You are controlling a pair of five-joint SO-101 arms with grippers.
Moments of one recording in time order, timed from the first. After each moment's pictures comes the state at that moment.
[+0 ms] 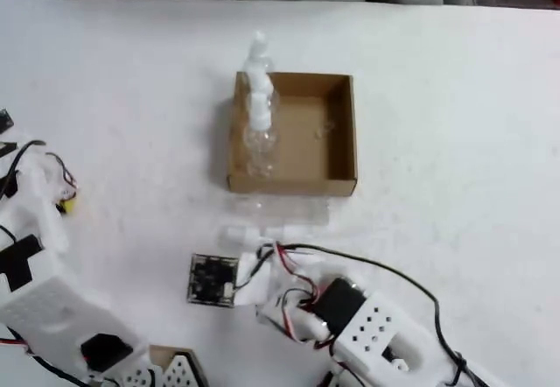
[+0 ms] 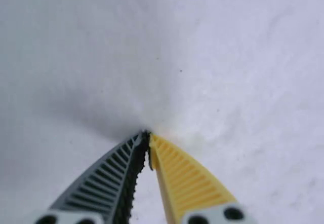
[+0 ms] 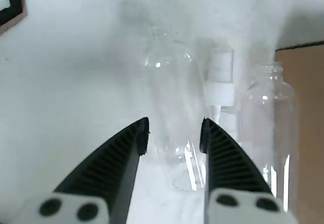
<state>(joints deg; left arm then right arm) -40.7 19.9 16.3 56.0 11.0 -56.0 -58.6 67.7 59.1 38.2</state>
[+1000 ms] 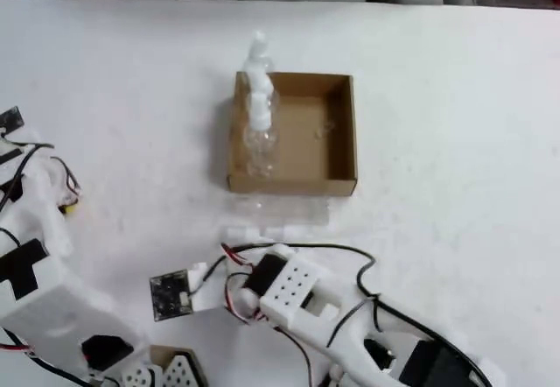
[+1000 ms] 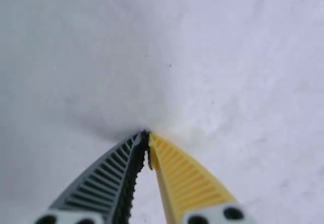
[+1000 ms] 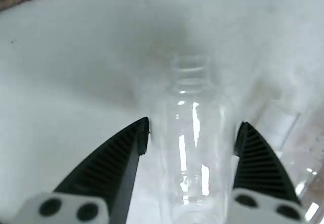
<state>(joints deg) -39.6 15.7 22.0 52.4 5.3 -60.7 -21.3 55.6 50.2 48.3</state>
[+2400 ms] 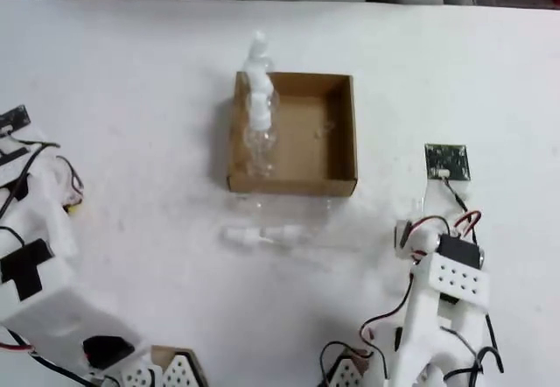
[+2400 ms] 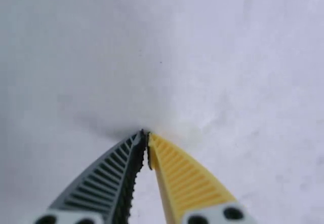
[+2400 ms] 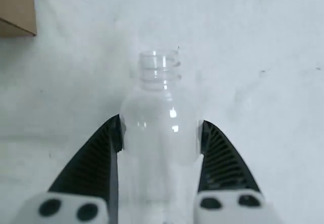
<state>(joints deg) -36.9 13.4 23.1 53.3 5.1 15.9 -46.4 67.8 49.9 18.3</state>
